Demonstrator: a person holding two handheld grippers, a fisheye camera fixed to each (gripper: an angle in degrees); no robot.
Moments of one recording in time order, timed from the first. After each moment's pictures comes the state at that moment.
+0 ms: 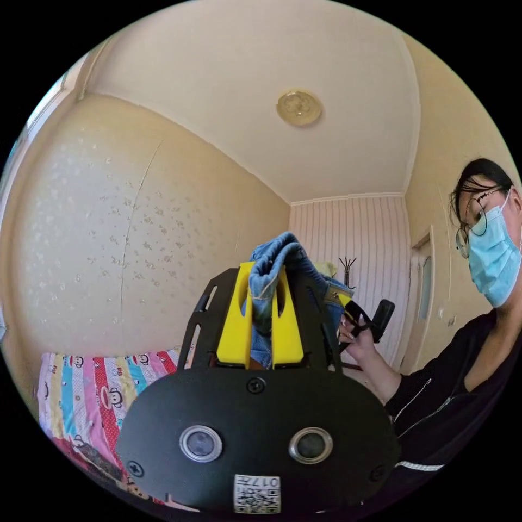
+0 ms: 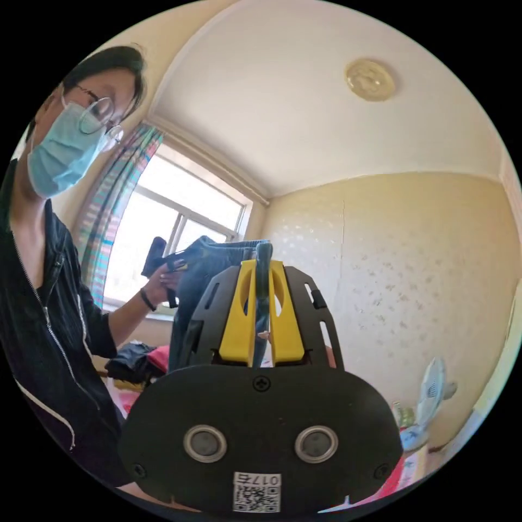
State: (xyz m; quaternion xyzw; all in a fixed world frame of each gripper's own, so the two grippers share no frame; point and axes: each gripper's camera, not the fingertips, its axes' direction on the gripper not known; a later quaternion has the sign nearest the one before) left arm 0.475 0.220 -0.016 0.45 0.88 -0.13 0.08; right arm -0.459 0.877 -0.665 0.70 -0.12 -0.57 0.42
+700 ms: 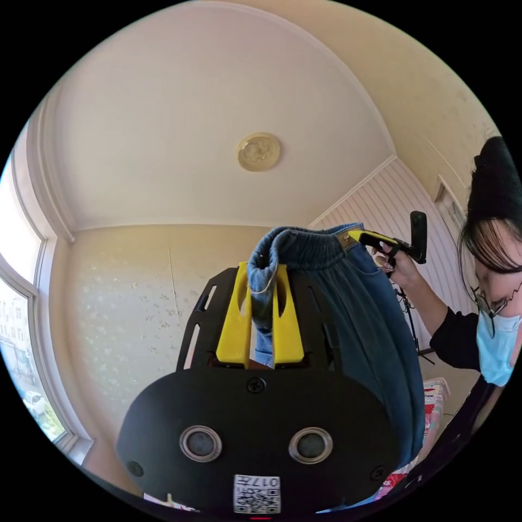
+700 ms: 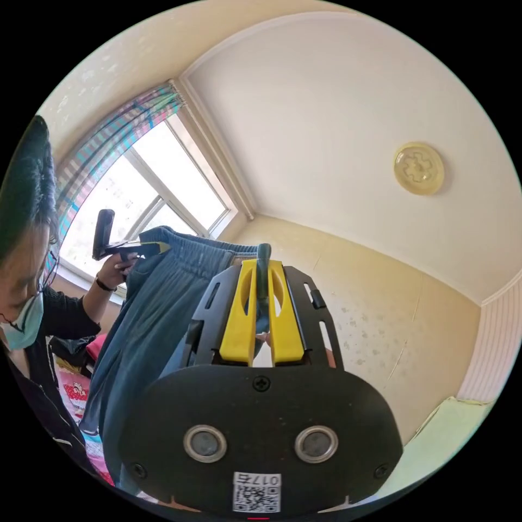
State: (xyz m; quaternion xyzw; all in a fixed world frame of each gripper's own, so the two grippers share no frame) left arm 0.116 0.251 0.061 0.61 0.73 -0.24 0.18; right arm -0.553 1.144 -0.895 0.76 0.05 -0.55 0.36
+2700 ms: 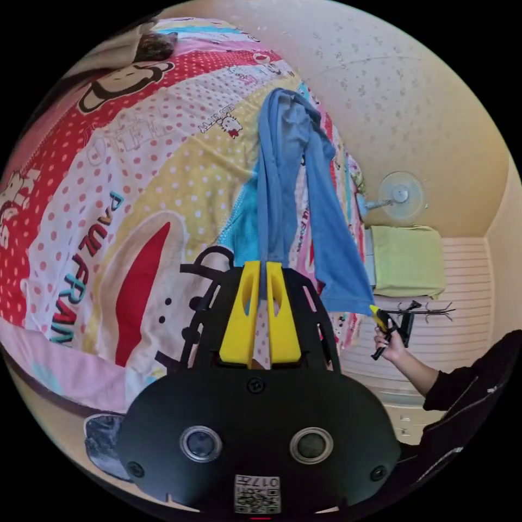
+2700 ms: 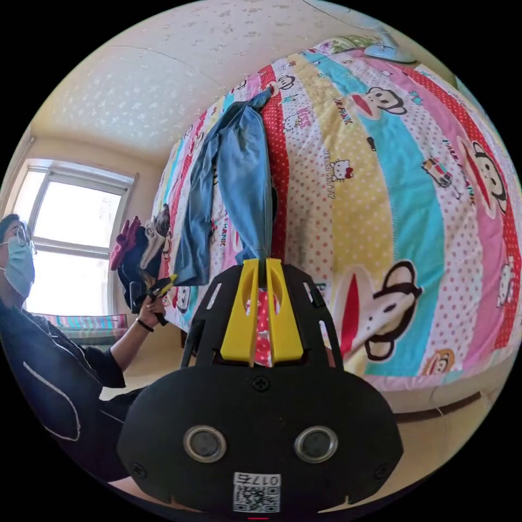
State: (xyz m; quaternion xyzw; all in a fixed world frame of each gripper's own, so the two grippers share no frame) left arm 0.774 0.830 0.137 -0.22 0.93 0.11 0.29; right arm -0.069 0.812 -0.270 0.16 -0.11 -0.18 0.96
